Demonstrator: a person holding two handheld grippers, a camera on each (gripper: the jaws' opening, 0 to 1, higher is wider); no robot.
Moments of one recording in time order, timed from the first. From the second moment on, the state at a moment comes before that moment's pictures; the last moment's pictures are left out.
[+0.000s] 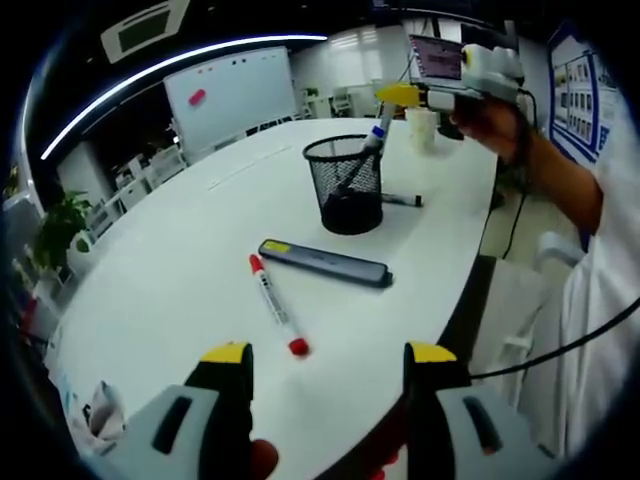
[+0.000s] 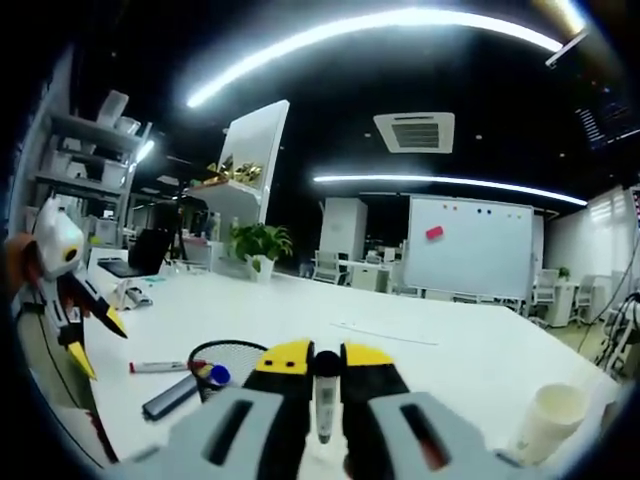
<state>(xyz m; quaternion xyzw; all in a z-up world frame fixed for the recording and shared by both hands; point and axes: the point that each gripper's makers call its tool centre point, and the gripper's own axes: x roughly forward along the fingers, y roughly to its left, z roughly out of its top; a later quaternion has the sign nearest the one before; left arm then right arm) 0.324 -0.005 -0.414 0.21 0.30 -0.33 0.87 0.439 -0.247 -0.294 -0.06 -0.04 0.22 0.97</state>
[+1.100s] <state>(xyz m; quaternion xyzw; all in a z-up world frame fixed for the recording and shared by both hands) 0.326 -0.007 -0.417 0.21 0.30 -0.33 0.87 0.434 -0.243 -0.279 -0.06 -0.06 0.22 0.97</state>
